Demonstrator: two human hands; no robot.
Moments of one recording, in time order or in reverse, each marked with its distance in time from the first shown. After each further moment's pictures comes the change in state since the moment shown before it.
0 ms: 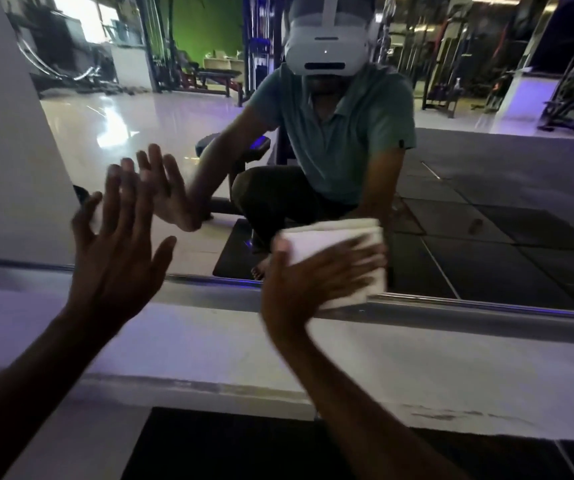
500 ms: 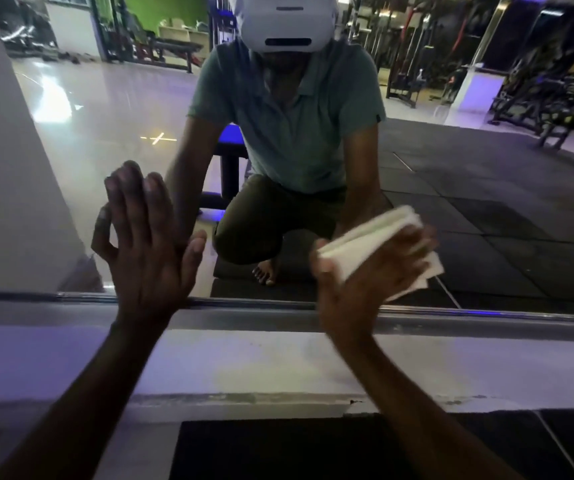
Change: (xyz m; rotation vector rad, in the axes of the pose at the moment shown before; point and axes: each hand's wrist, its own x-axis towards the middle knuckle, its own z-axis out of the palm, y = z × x) left_hand 0.007 -0.088 0.040 -0.066 0.148 -0.226; right_hand -0.003 -0.049 -0.005 -0.010 -0.051 -0.346
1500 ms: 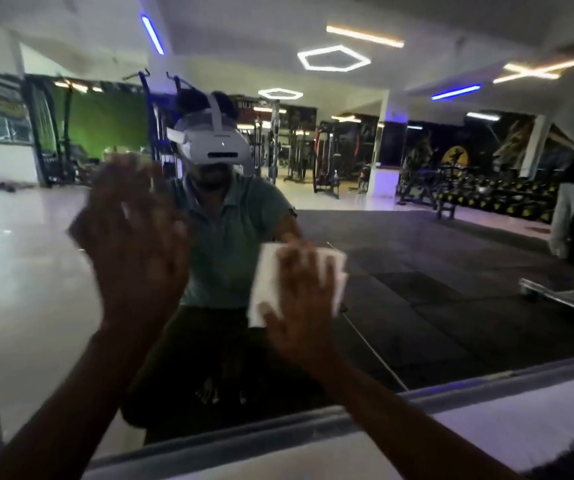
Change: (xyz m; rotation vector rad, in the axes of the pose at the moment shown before) left_hand 0.200 0.133 -0.051 -0.277 0.219 0.138; right_hand 0.157 0.009 -0.068 -0.166 0.043 -0.611
